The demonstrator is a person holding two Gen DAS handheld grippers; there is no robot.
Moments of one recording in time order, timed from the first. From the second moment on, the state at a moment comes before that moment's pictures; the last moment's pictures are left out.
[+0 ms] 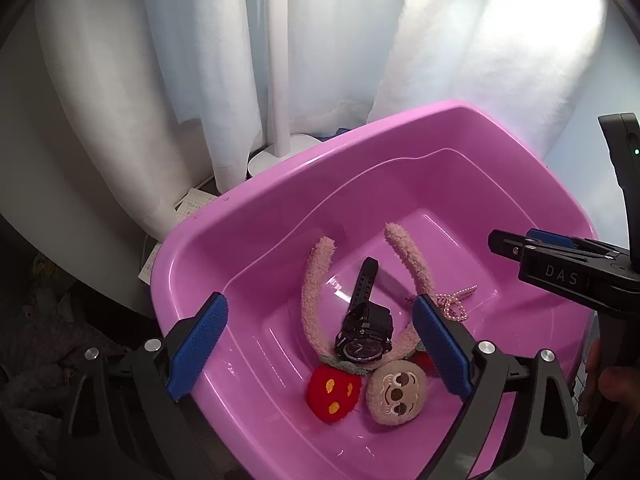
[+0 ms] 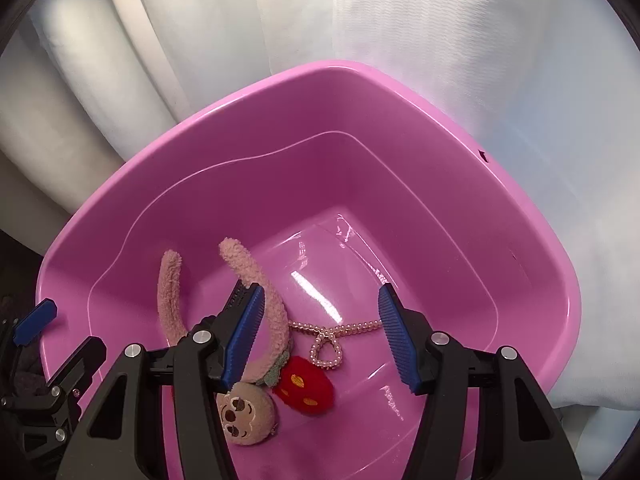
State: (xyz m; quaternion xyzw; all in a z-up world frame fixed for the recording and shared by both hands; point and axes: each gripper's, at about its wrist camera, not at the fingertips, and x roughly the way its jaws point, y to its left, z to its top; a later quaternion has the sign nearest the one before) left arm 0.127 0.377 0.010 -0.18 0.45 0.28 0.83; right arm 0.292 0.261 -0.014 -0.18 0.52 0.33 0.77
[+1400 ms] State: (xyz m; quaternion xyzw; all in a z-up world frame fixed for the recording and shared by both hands) left arm 0.059 0.265 0.060 -0.09 0.38 0.15 0.91; right arm 0.135 0.043 0.052 0.00 0.39 0.28 0.88
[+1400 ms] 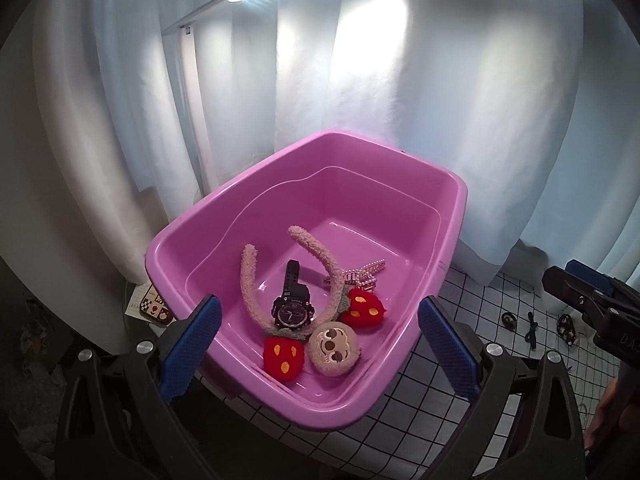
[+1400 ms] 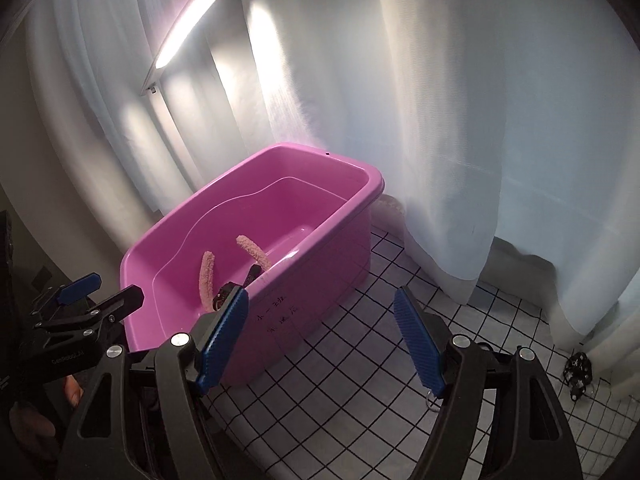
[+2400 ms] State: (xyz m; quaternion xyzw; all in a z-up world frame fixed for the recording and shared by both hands) left arm 0.116 -0.052 -0.058 0.10 0.44 -0.15 0.88; right arm -0.018 -0.279 -0.061 0.10 0.44 -0.07 0.89
